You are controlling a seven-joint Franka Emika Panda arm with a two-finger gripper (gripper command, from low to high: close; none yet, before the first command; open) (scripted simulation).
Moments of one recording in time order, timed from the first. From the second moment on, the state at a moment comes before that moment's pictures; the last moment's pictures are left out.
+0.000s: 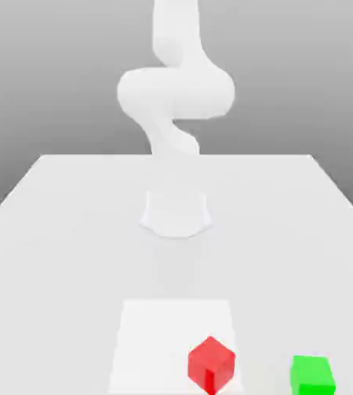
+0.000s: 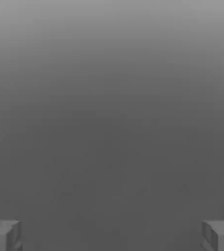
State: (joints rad) arm 0.04 -0.71 -0.03 -2.32 0.02 2.33 0.73
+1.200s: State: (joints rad) arm 0.21 0.39 -0.08 -2.46 0.11 2.84 0.05
